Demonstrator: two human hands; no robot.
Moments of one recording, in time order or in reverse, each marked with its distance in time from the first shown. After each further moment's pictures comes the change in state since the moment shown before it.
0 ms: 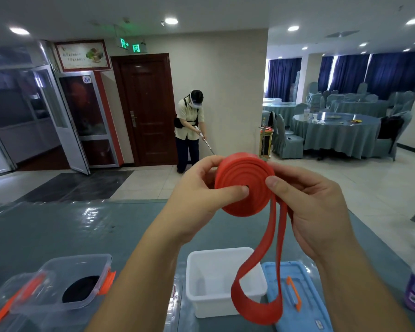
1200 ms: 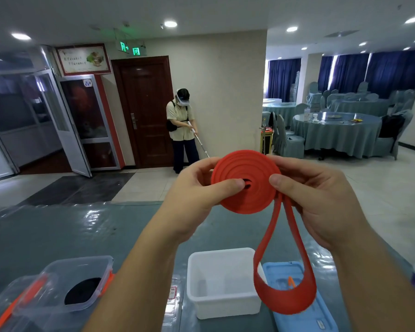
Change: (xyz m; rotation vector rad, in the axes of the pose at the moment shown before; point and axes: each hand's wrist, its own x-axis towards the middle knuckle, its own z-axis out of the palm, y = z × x) left_hand -0.001 0.004 -0.001 -0.091 -0.014 -0.009; right_hand 0.007 -0.019 -0.013 -0.023 -0.147 0.032
